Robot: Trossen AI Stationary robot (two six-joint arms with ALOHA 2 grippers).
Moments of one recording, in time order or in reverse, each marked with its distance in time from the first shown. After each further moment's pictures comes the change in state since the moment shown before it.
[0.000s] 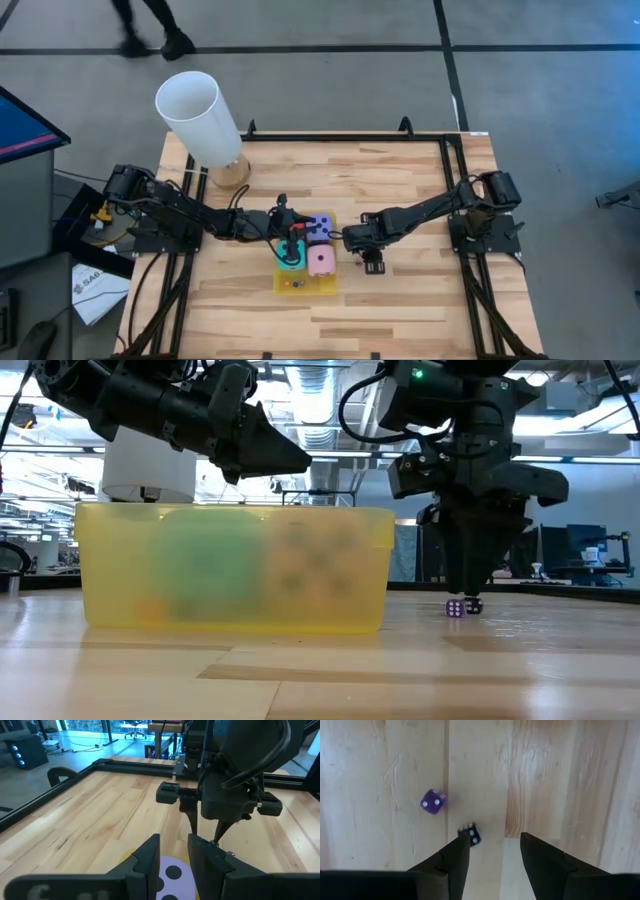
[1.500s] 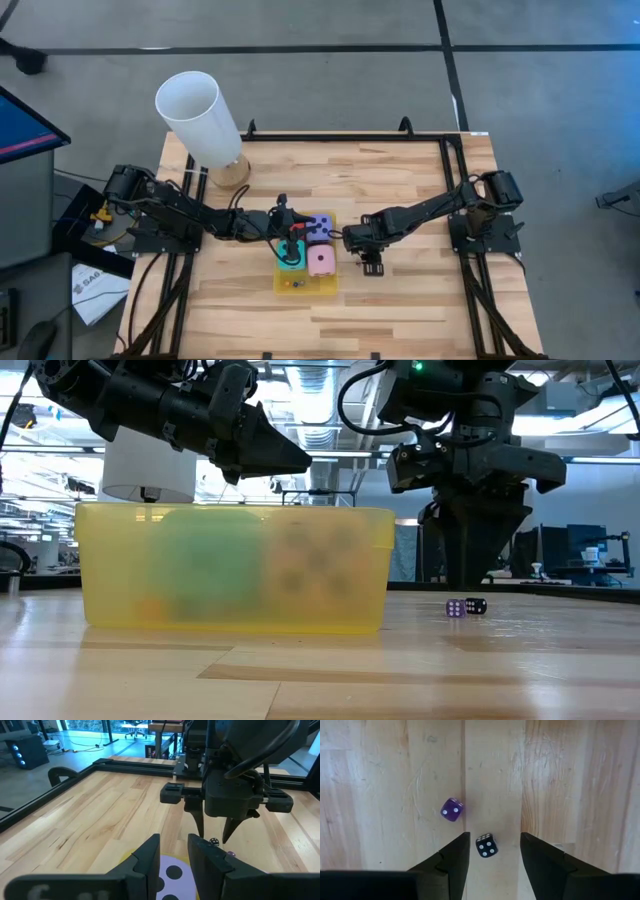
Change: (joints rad) left arm 0.000 0.001 0.000 0.000 -0.002 0.000; right arm 0.001 -0.016 0.001 0.016 -0.055 0.053
